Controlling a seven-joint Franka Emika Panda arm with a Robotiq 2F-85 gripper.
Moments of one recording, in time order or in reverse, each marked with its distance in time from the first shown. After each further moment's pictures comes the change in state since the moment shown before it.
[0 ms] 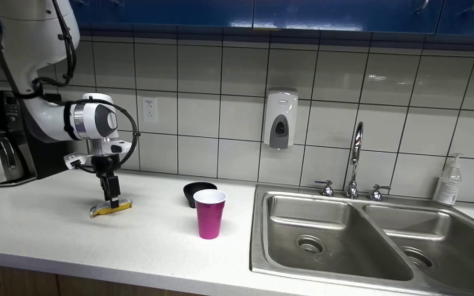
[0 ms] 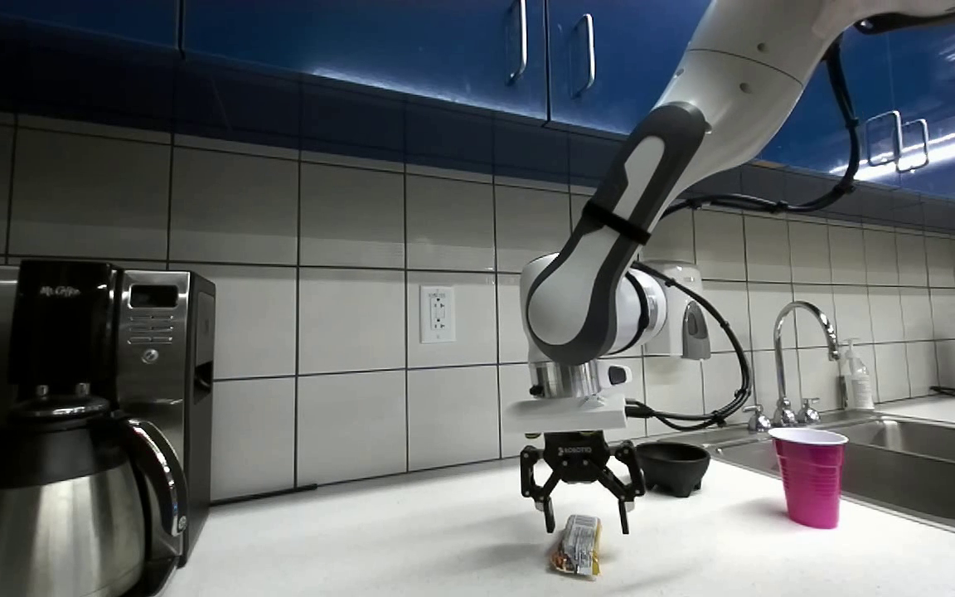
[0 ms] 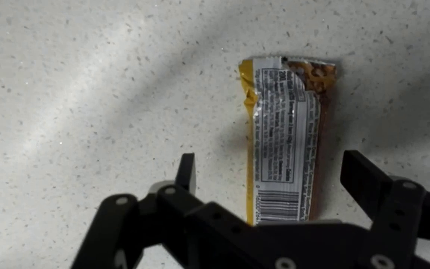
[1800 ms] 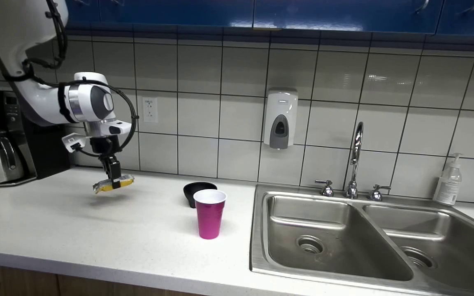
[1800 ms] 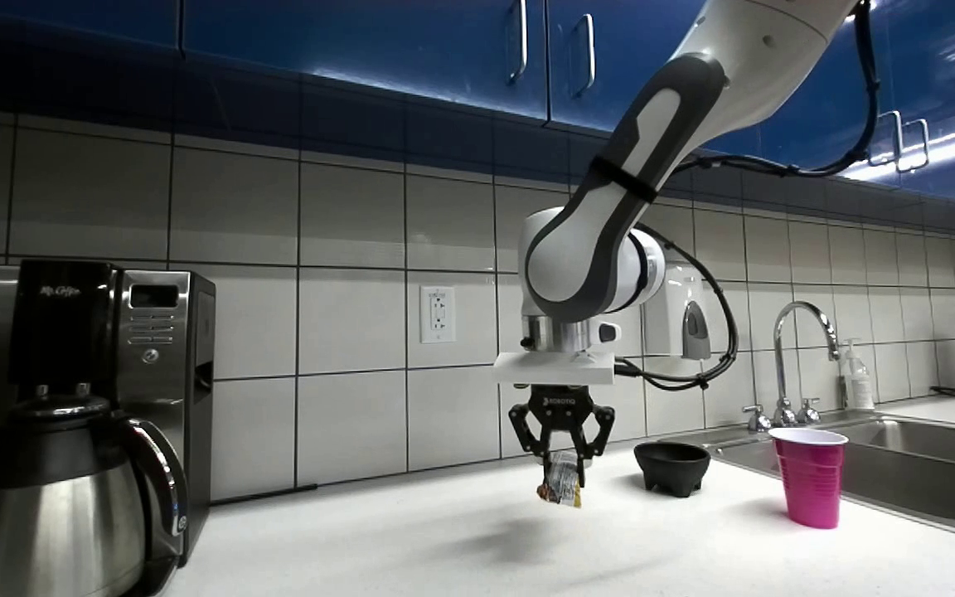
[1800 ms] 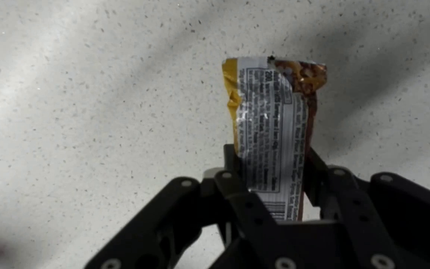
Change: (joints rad) arm 0.035 -0.108 -0.027 -0.006 -0.027 0.045 -0.001
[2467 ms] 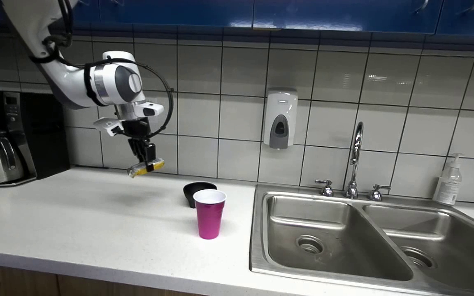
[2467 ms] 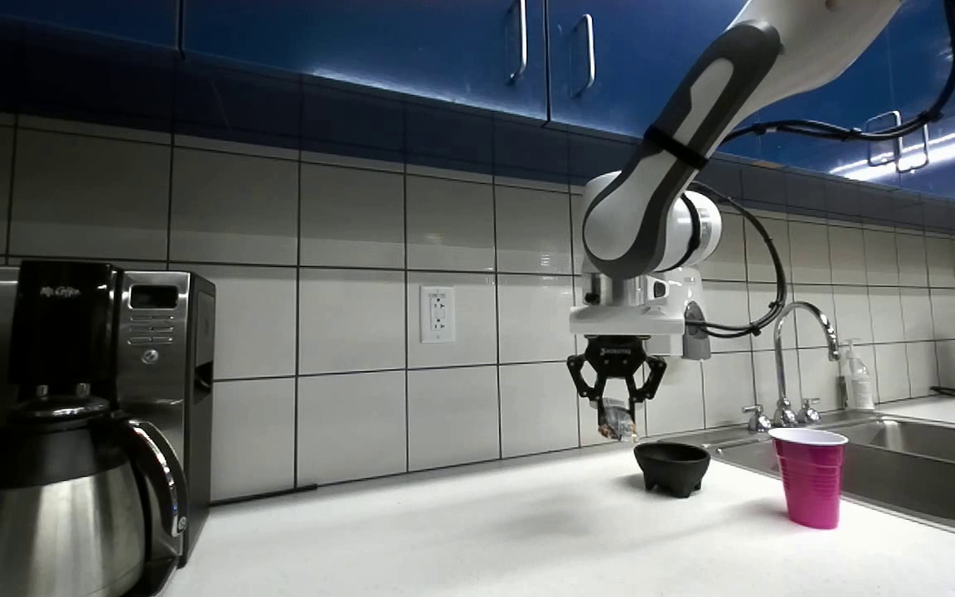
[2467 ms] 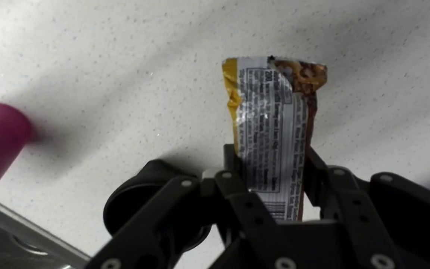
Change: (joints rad) arm -0.134 -0.134 -0.052 -0.035 -0.008 0.003 -0.269
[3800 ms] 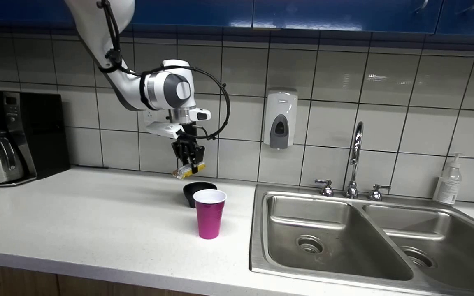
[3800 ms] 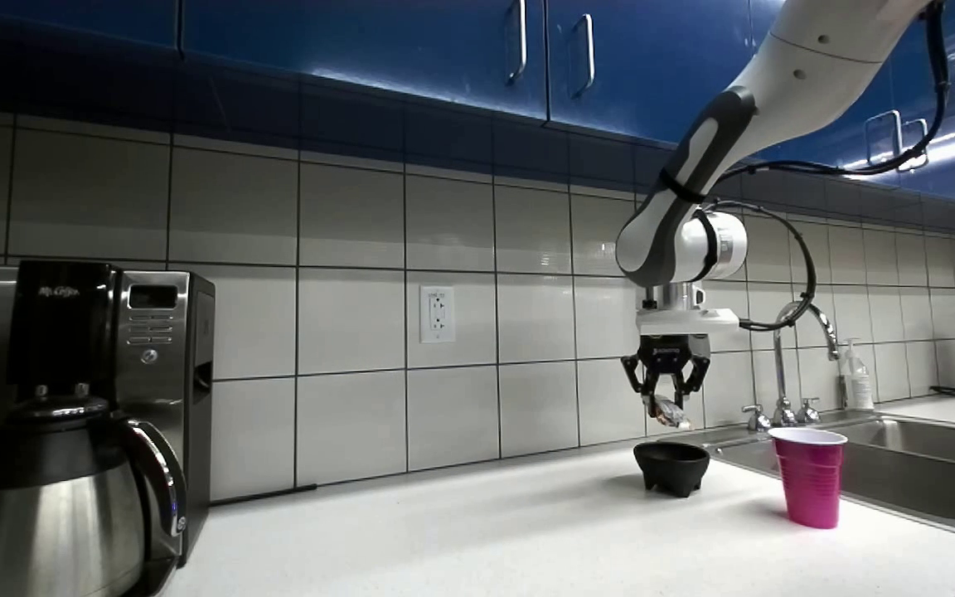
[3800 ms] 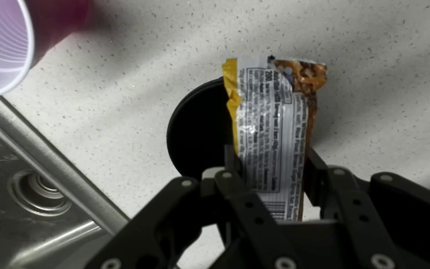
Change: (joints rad) arm -0.142 0.161 -0.094 0.202 0.134 -0.052 -0.444
